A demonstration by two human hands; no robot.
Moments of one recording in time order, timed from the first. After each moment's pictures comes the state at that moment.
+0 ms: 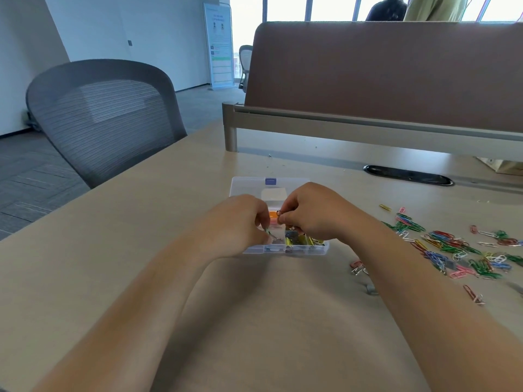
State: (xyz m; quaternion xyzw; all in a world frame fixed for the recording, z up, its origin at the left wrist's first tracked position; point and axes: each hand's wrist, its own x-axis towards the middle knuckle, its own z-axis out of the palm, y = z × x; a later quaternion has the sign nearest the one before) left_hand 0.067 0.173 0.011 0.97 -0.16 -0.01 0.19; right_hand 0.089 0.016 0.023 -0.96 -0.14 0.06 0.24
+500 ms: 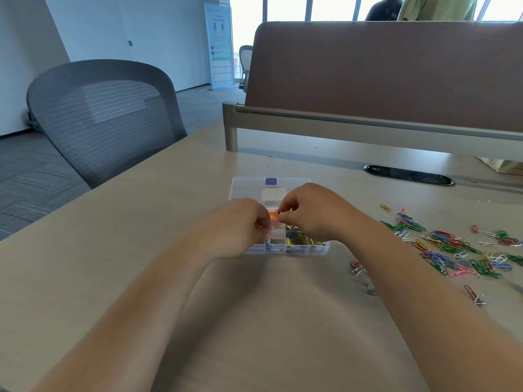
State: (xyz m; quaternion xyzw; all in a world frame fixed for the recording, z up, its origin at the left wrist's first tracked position) left_hand 0.071 0.175 0.006 0.97 -0.17 -0.02 0.19; right_hand 0.089 0.016 0.021 -0.96 -0.15 0.04 0.22
